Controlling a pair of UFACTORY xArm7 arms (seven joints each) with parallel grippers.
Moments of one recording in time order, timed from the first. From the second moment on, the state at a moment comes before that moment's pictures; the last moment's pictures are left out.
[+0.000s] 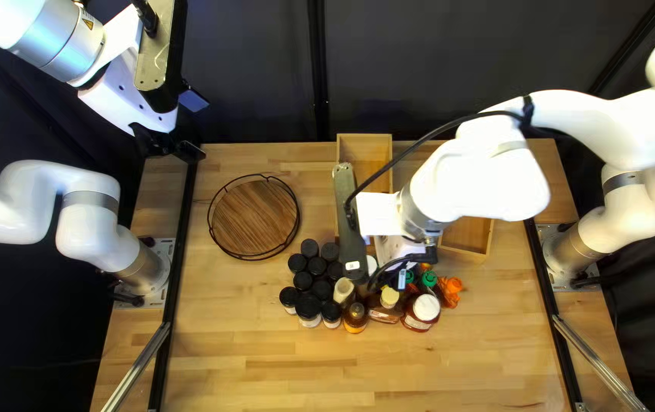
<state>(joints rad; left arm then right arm) 0.10 -0.85 0.02 1.13 -0.01 1.47 0.08 2.95 -0.02 -2.74 1.28 -0.07 1.02 0.18</state>
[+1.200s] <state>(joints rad) 0.10 -0.85 0.02 1.13 -0.01 1.47 0.08 2.96 -0.22 -2.75 1.29 -0.16 1.03 0.24</state>
